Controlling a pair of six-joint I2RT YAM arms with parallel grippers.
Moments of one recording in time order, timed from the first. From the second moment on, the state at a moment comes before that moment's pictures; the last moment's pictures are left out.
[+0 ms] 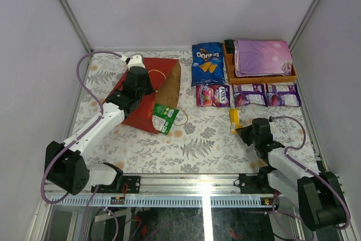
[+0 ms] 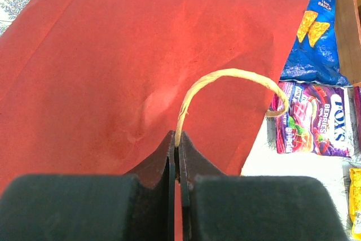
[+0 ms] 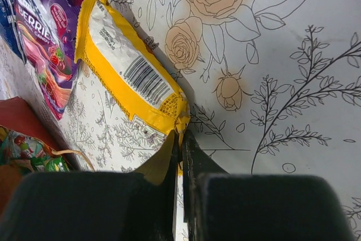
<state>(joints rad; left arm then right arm) -0.43 1.30 1.03 -0.25 -0.31 -0.46 0.23 0.96 0.15 0.06 0.08 1.23</state>
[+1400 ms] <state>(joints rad) -0.43 1.33 1.03 -0.25 -0.29 -0.46 0.75 1.55 0.76 0.14 0.10 0.98</state>
